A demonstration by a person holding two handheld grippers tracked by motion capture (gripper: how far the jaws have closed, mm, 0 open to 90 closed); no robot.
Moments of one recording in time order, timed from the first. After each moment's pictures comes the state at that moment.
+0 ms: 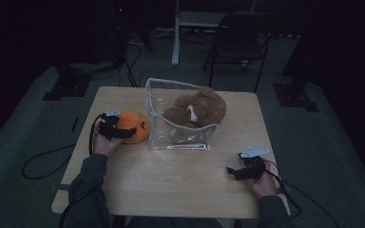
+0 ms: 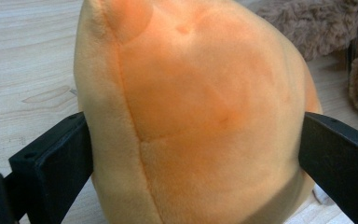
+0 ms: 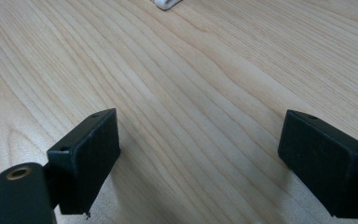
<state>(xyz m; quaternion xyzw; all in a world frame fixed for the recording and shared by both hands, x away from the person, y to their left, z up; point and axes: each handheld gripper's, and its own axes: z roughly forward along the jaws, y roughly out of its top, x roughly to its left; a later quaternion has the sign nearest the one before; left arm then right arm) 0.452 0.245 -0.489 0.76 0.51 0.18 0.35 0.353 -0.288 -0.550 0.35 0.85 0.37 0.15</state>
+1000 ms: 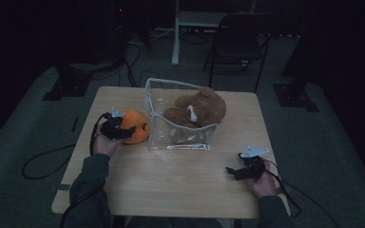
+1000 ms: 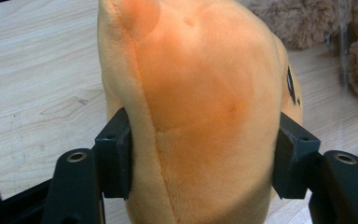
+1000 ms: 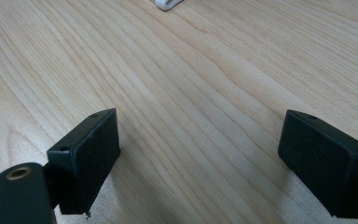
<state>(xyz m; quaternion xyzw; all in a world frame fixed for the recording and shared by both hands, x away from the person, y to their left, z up) 0.440 0.230 -0.474 0.79 0.48 0.22 0.32 0.354 -0.287 -0.550 0.35 0.85 0.37 0.15</state>
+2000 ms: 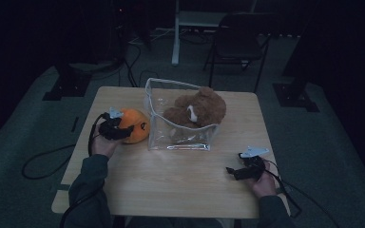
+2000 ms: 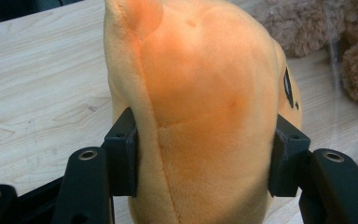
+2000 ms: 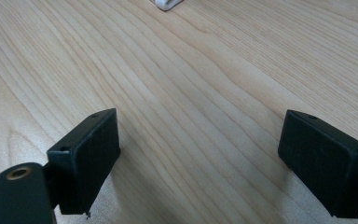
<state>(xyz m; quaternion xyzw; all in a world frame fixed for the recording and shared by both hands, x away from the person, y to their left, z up) 0.432 0.233 -0.466 0.78 0.48 0.24 0.33 0.354 -0.287 -0.550 0.35 0.85 0.37 0.15</state>
